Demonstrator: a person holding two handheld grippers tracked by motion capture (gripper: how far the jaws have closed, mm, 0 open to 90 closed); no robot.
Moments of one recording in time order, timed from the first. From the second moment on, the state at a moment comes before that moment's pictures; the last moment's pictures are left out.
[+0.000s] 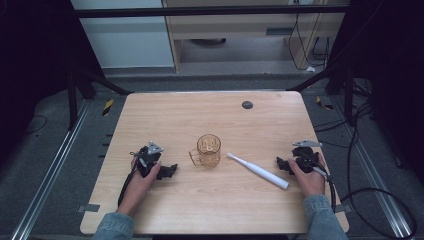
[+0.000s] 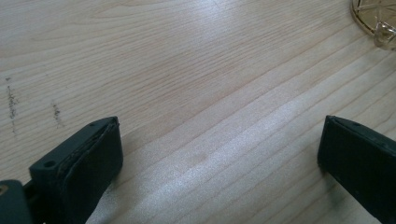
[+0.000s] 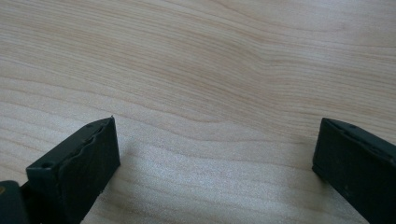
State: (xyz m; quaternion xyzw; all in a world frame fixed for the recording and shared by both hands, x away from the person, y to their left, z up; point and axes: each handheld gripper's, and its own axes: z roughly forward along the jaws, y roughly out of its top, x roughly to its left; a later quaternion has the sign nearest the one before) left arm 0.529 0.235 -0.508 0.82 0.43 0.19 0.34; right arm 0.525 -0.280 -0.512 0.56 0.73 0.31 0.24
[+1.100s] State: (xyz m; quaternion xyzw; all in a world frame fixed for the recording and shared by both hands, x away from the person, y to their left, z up) left arm 0.530 0.235 -0.508 0.82 0.43 0.19 0.34; right arm 0.480 -0.210 -0.447 0.38 0.84 0.30 0.24
